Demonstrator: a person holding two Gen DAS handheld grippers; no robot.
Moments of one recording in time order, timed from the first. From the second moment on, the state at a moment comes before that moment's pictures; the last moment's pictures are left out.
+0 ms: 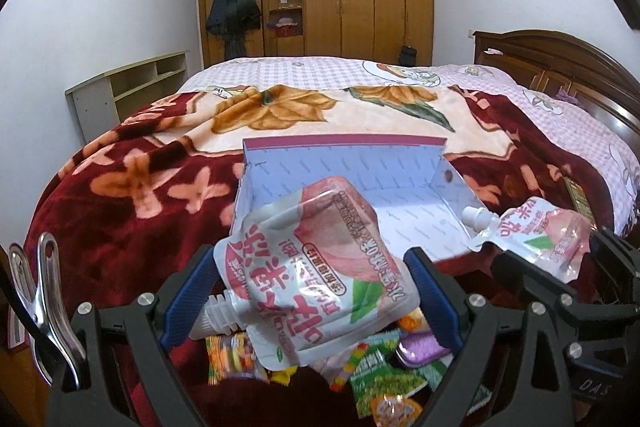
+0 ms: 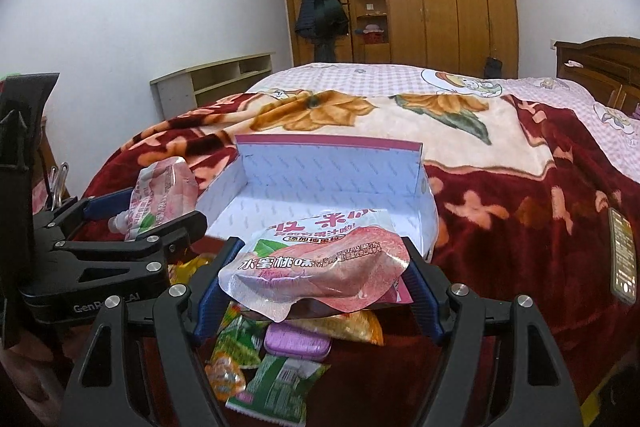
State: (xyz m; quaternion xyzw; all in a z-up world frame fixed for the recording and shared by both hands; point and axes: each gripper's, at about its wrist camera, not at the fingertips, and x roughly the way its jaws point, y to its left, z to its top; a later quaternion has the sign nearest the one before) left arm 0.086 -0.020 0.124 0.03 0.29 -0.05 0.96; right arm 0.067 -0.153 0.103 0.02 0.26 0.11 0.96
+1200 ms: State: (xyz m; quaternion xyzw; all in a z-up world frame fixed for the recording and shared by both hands) left arm 0.183 -0.025 0.065 0.06 0.34 -0.01 0.94; right arm 0.172 -0.150 0.048 0.04 0.32 0.09 0.94
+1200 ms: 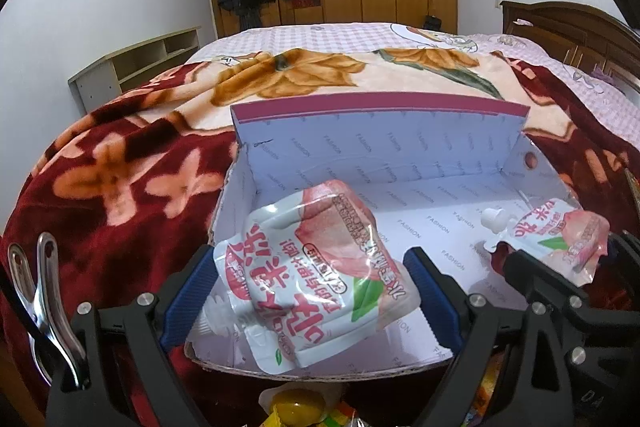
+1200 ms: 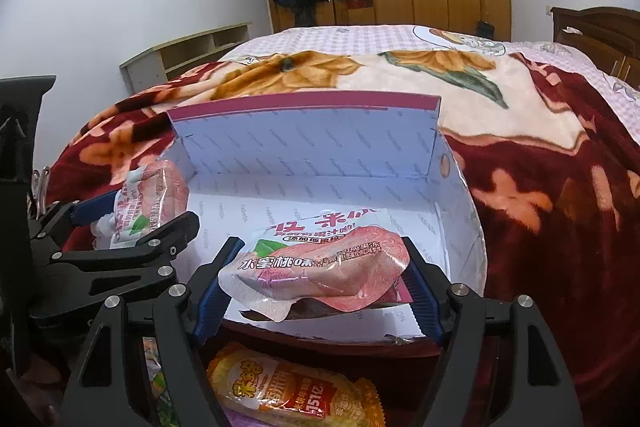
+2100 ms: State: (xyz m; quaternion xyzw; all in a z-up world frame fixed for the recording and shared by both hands) left arm 0.170 -0.026 0.077 0.05 0.32 -0.03 0.94; right arm 0.152 -0.162 0.060 0.07 0.29 0.09 0.95
